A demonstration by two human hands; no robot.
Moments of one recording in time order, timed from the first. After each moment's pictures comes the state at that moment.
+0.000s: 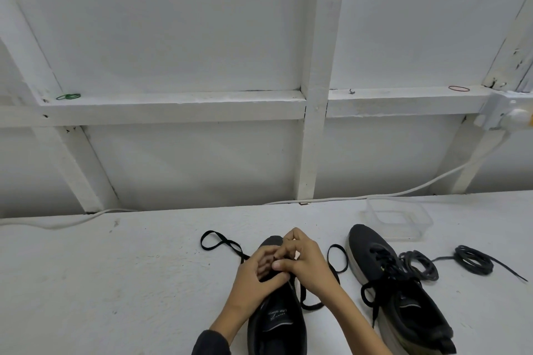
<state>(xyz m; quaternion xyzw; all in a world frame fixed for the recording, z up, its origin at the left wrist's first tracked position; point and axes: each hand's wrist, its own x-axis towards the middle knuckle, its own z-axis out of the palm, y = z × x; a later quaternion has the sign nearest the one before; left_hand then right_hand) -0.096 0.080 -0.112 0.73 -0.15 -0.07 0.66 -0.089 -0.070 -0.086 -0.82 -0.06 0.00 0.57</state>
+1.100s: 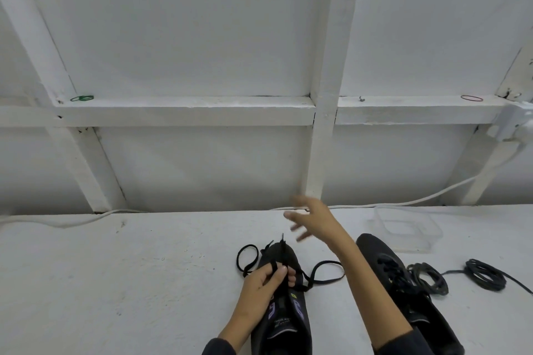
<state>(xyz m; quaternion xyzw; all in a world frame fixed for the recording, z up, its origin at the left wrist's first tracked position) -0.095 0.072 -0.125 0.71 -0.06 -0.10 0.70 -0.024 -0.088 -0.027 -0.83 0.00 0.06 0.55</state>
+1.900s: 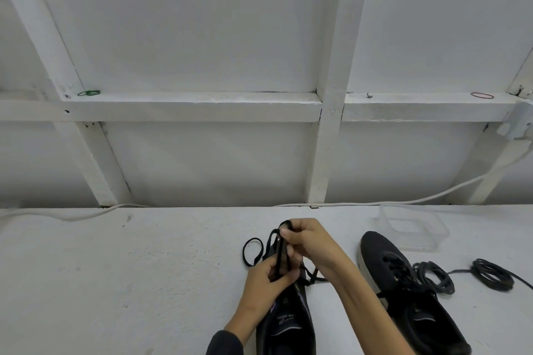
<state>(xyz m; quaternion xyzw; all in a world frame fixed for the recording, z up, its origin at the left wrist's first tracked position) -0.093 0.072 -0.119 0.74 -0.08 -0.06 0.67 -0.062 -0.062 -0.041 -0.71 0.00 0.15 0.69</state>
